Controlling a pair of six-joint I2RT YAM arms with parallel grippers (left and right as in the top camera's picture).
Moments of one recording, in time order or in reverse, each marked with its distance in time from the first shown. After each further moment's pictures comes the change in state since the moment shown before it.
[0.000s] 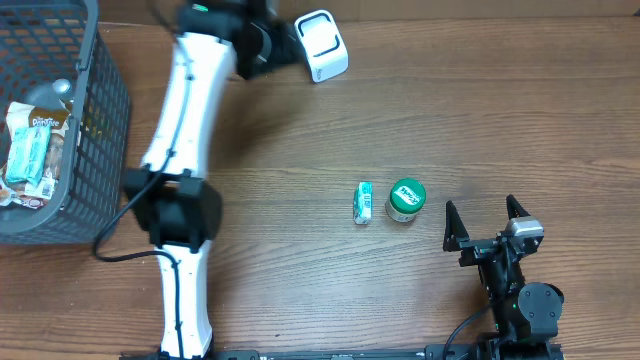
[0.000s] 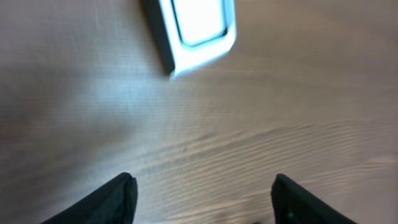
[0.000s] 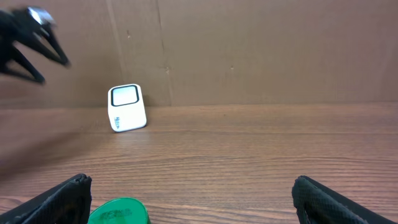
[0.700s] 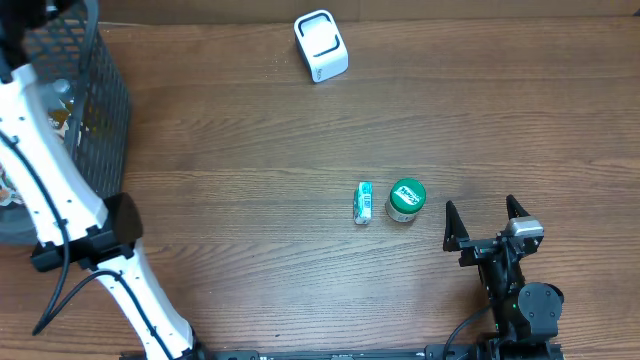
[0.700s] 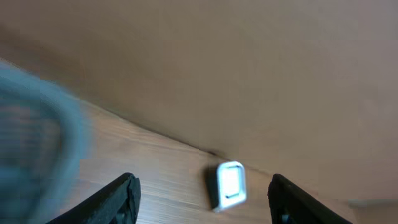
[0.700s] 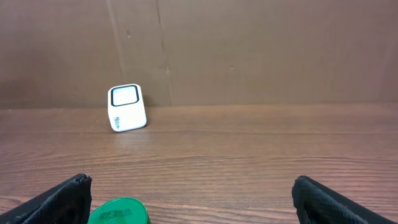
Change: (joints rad) left arm 0.511 -0.051 0.618 -0.115 0.112 -0.021; right arm 0.000 0.000 0.000 0.000 0.000 0.000
